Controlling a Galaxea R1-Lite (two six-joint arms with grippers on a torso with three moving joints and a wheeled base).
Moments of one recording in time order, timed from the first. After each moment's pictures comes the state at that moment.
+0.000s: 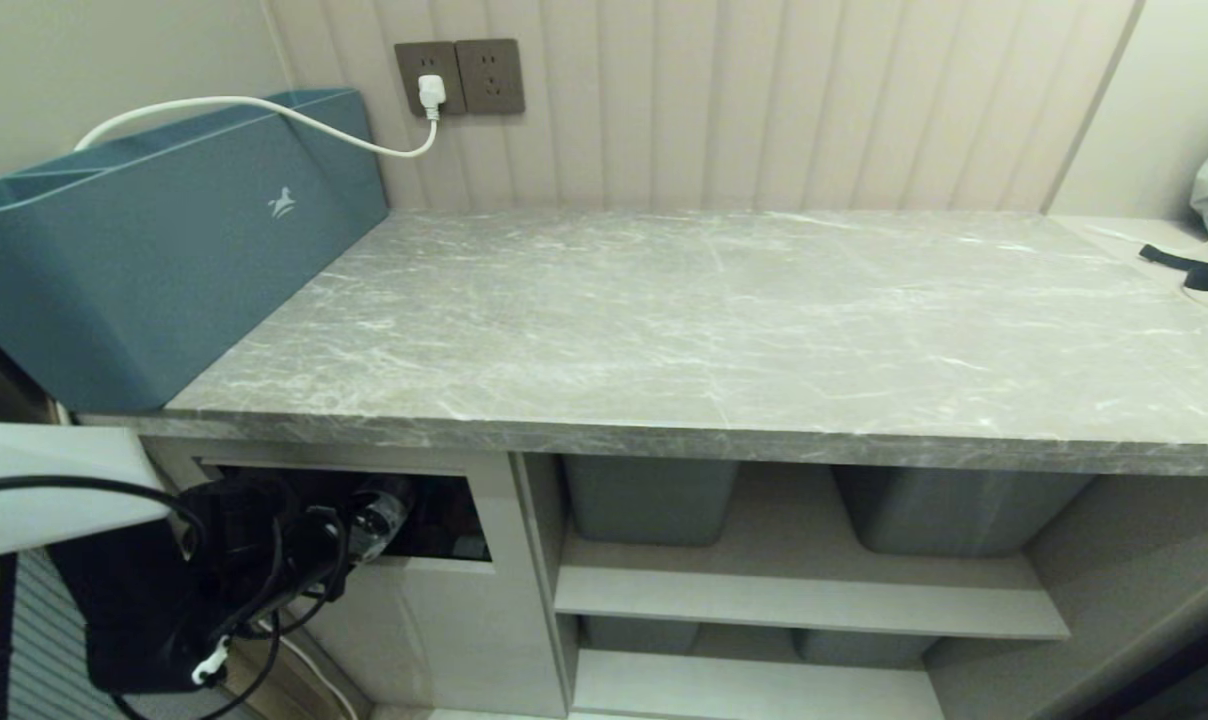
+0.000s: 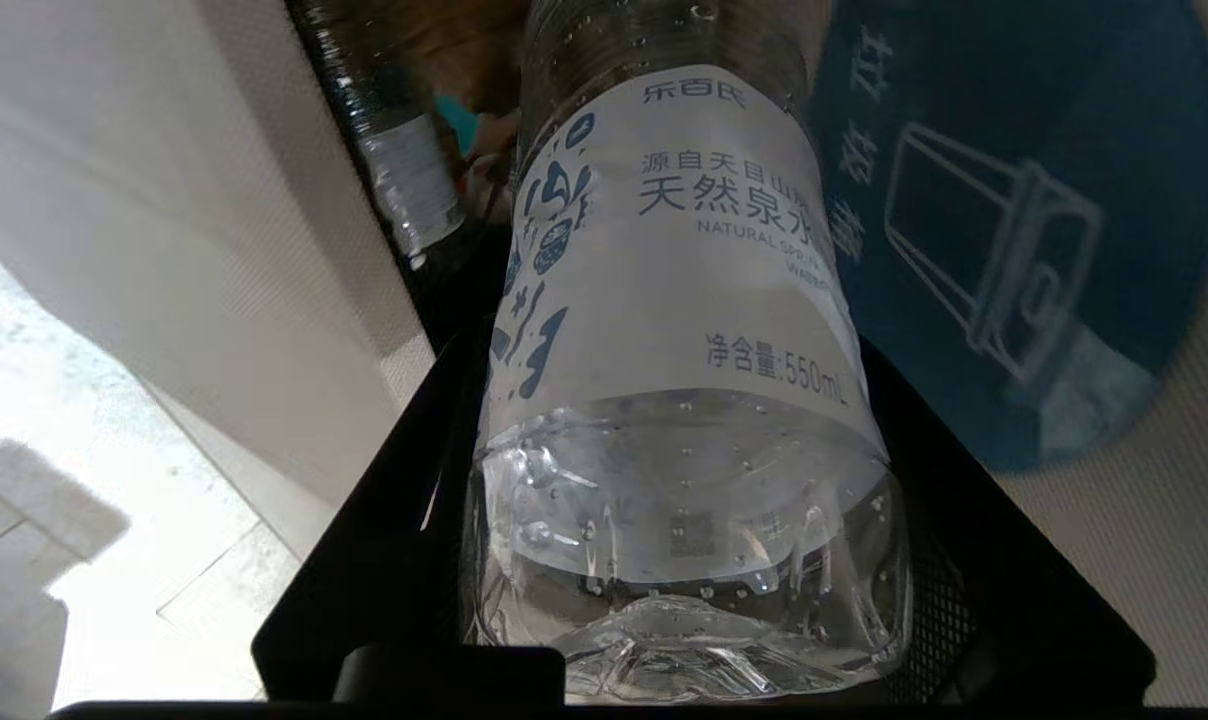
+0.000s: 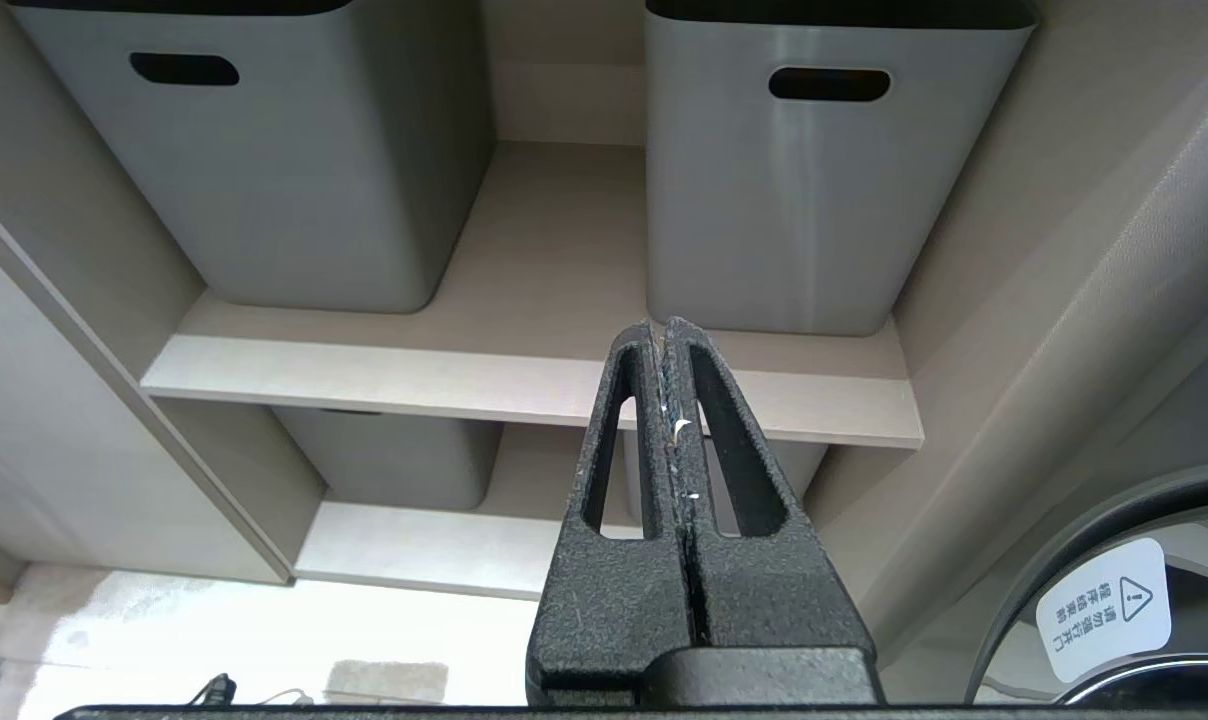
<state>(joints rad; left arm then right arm) 0.03 2.28 -0.58 -1.27 -0.19 -1.35 0.00 0.00 0.00 0.00 0.00 0.00</state>
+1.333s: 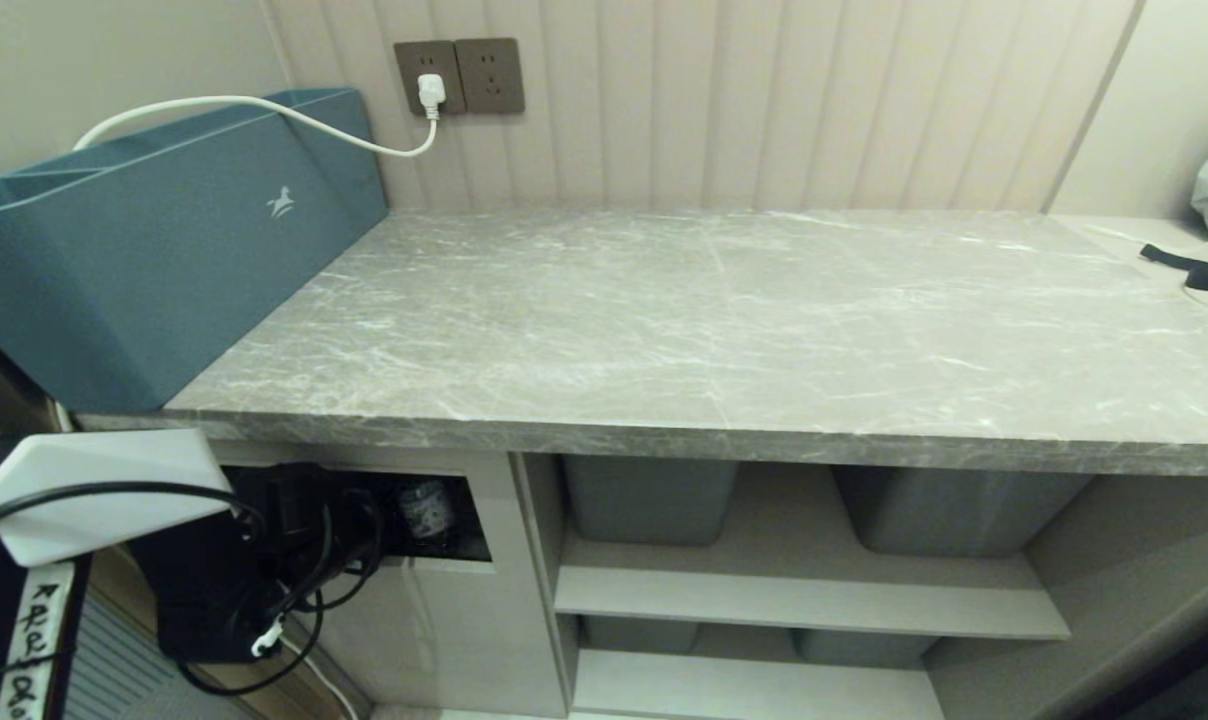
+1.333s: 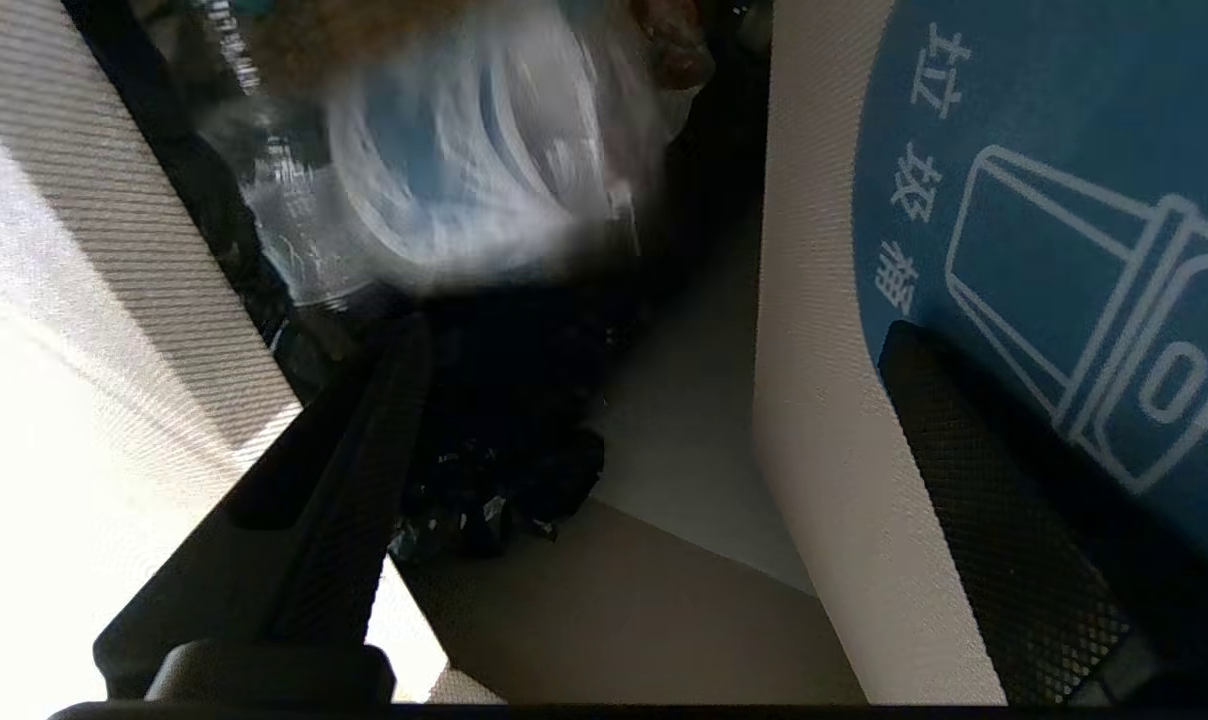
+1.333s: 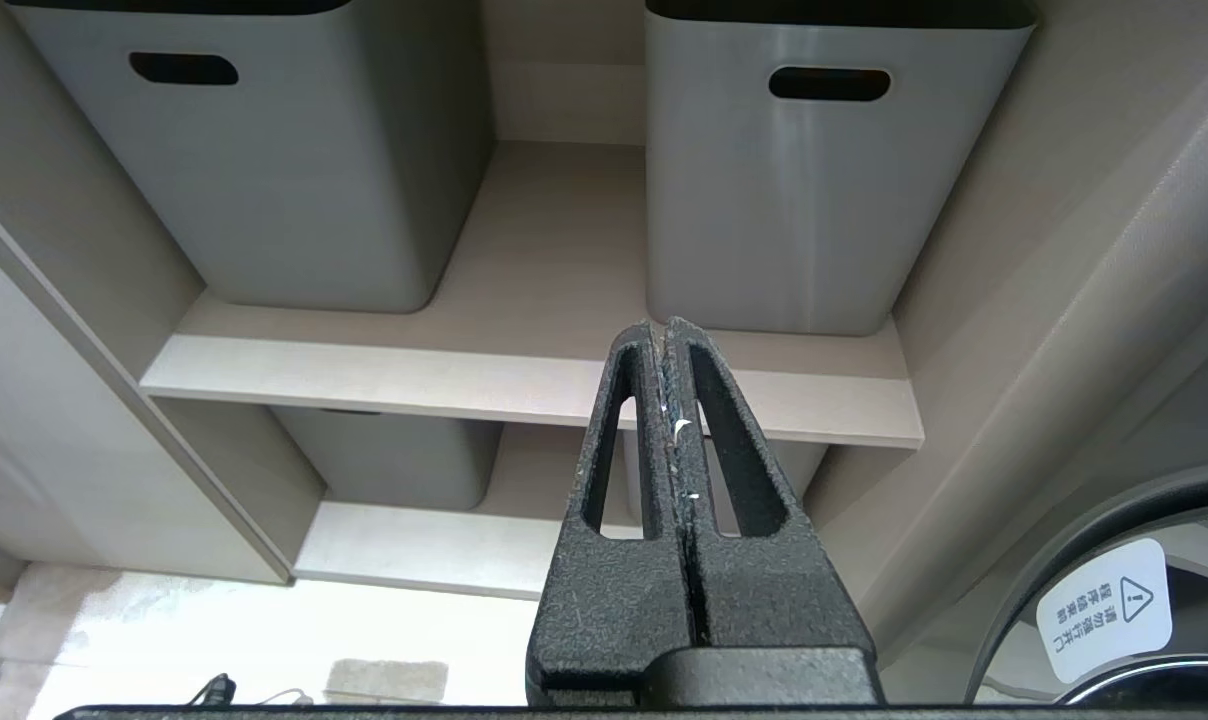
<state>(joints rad) -0.05 2.36 -0.73 -1.27 -0.08 -1.40 0.00 0.00 0.00 0.00 0.00 0.00</state>
